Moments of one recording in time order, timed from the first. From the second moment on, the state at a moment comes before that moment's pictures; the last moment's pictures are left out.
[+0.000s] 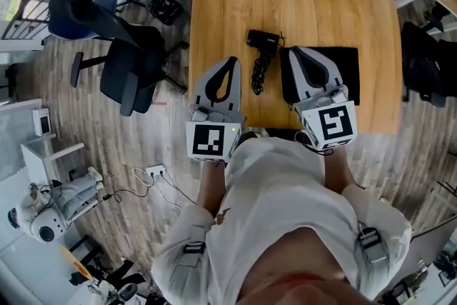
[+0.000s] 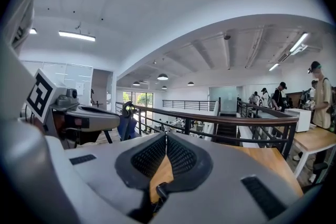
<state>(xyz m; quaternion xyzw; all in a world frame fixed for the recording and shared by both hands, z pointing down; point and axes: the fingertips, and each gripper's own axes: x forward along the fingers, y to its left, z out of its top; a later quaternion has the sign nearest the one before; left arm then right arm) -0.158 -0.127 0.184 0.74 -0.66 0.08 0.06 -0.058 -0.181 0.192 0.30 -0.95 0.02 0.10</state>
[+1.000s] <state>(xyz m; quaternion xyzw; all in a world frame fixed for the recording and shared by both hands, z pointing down) -0.161 -0.136 0.296 0.76 -0.61 0.14 0.13 -0.055 -0.161 0.299 0.32 -0.92 0.09 0.18</state>
